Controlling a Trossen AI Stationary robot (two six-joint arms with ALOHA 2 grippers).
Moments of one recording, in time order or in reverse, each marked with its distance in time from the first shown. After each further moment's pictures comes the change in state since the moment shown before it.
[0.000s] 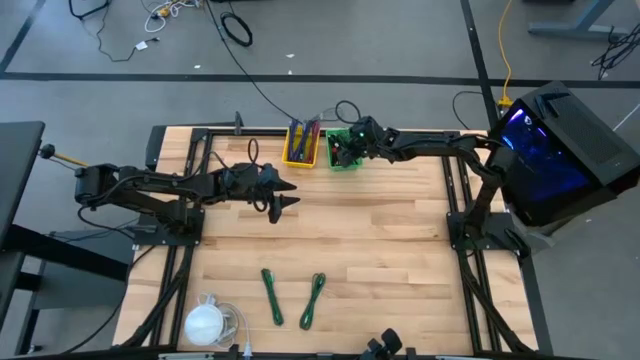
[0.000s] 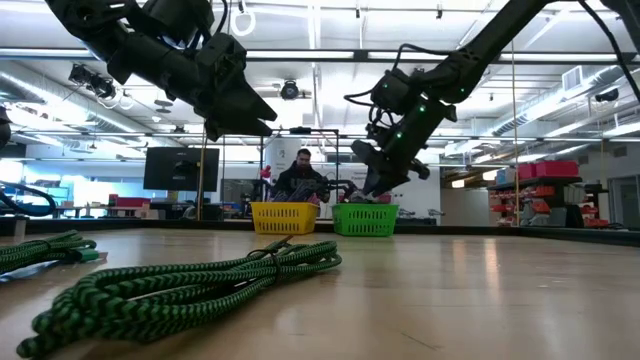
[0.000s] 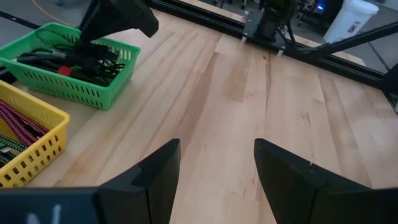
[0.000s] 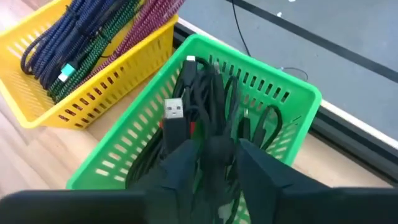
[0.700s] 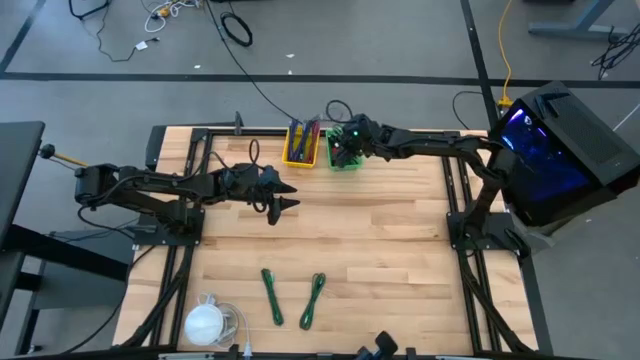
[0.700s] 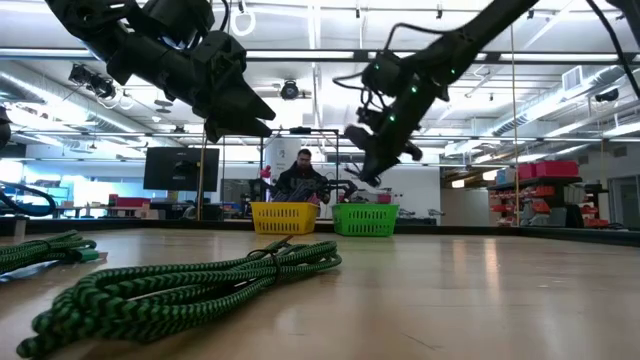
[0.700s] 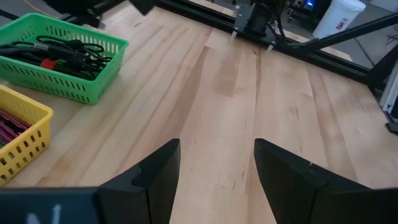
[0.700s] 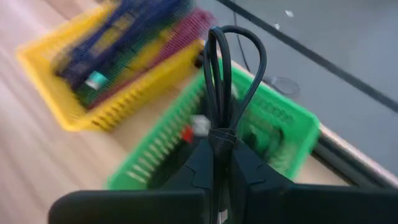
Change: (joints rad) left arm 0.000 0.000 0.000 -0.011 0.044 -0.009; right arm 0.058 -0.018 0.124 -0.148 0.059 -0.056
